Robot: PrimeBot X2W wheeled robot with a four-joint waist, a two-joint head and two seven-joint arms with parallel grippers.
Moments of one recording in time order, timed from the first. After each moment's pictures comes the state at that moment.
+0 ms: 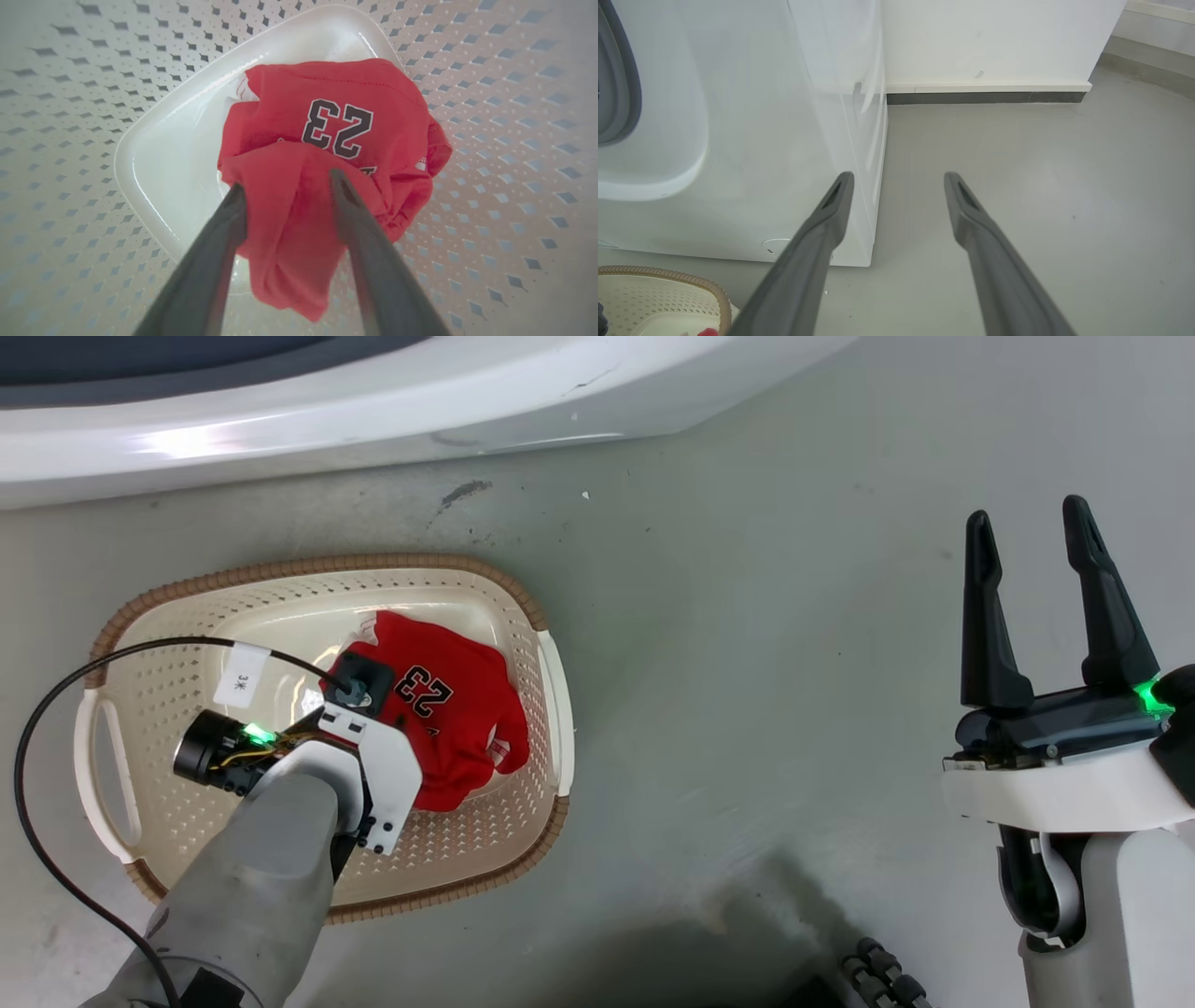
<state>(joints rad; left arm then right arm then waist) -0.86 0.23 -0.78 1.29 -0.42 -0.04 -0.10 -0.28 -0.05 0.02 -0.10 0.14 0.13 -0.26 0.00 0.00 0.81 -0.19</state>
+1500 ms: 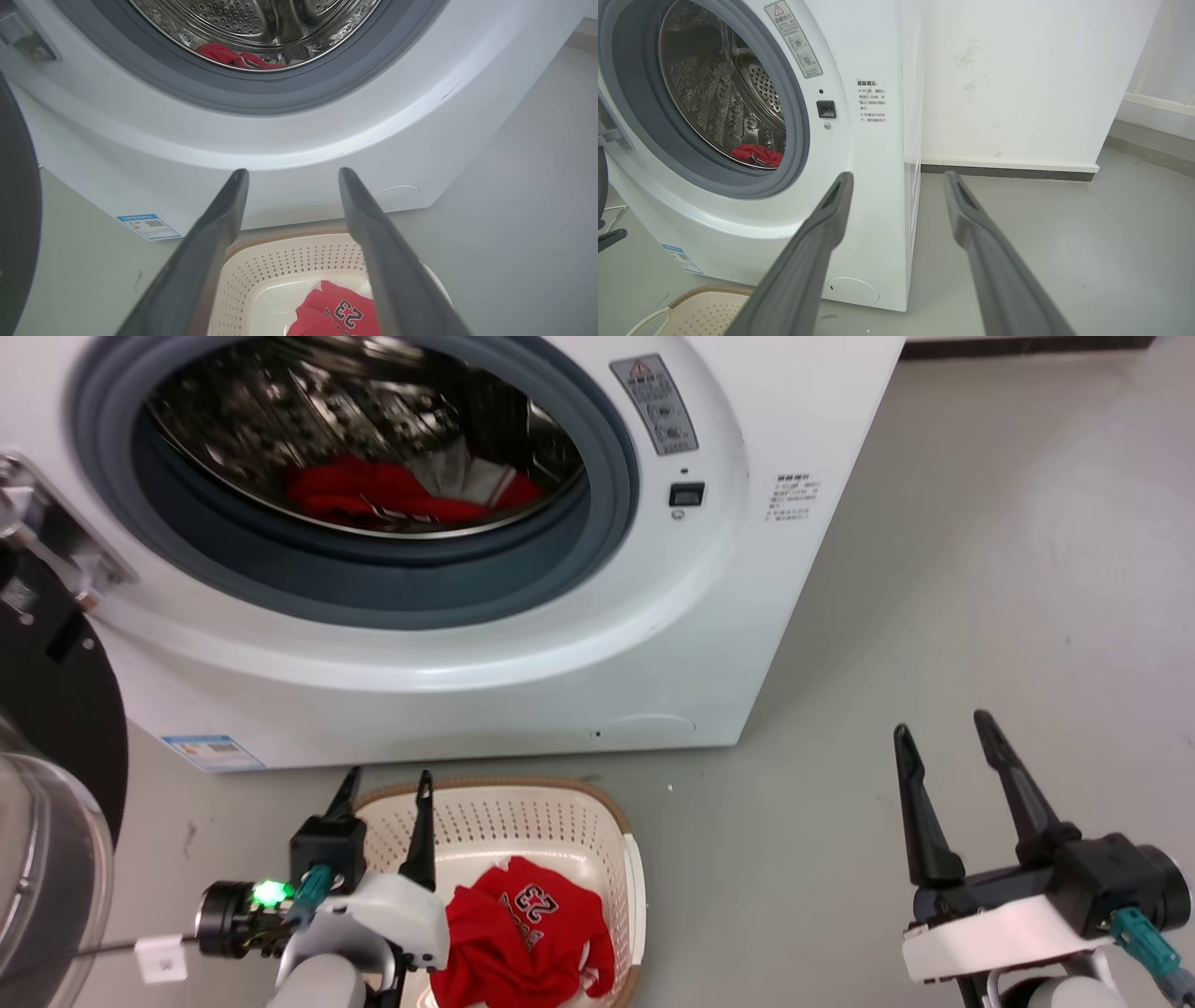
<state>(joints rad) -0.25 0.21 -0.31 0.49 -0.28 0.13 -0.26 -0.03 -0.05 0.05 0.00 0.06 0.13 -0.26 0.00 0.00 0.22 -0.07</state>
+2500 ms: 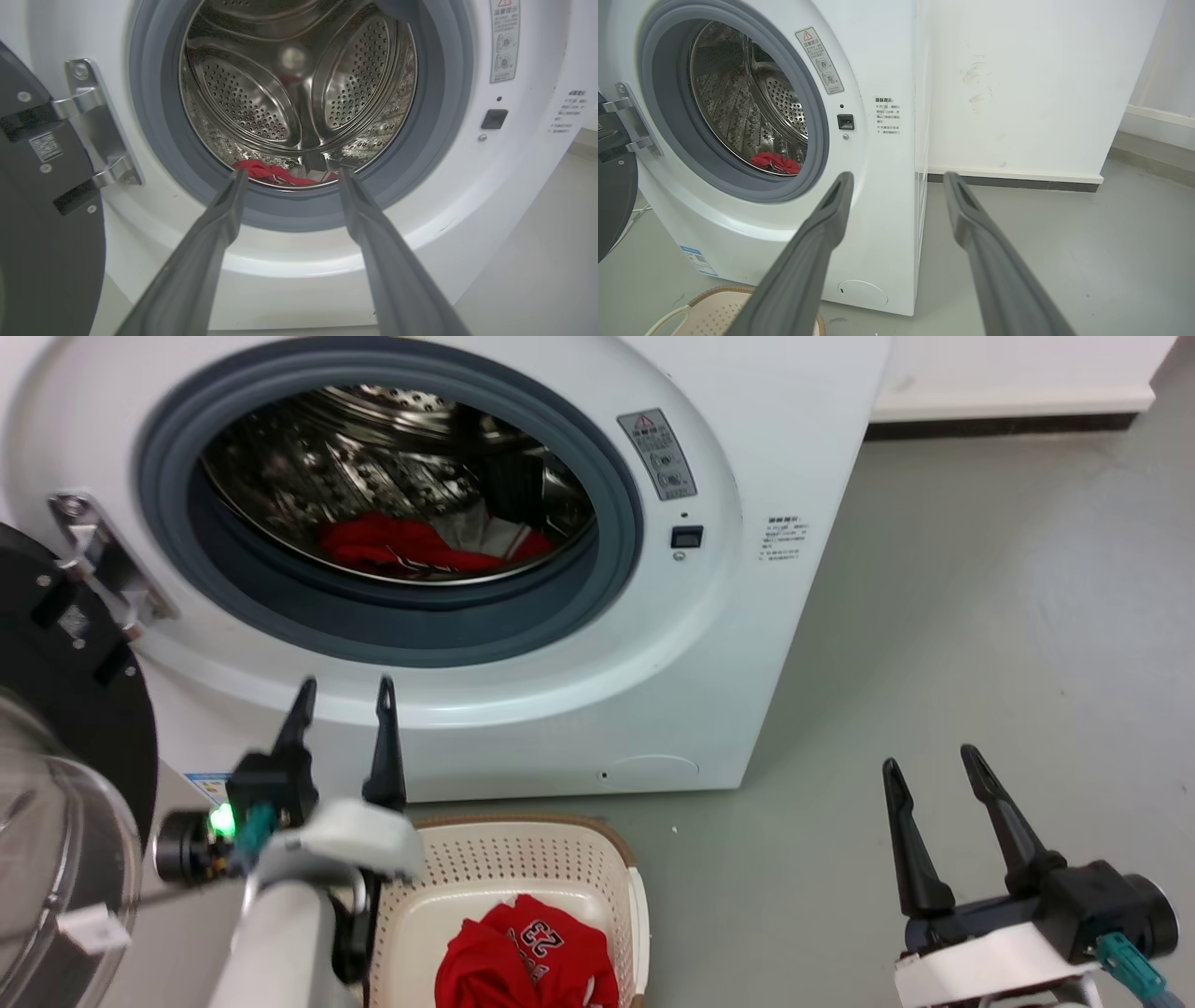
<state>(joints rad) -0.25 0.08 -0.02 0.33 -0.10 0.00 -0.26 0.04 -0.05 0.06 0.00 0.06 0.13 -0.26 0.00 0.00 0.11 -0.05</state>
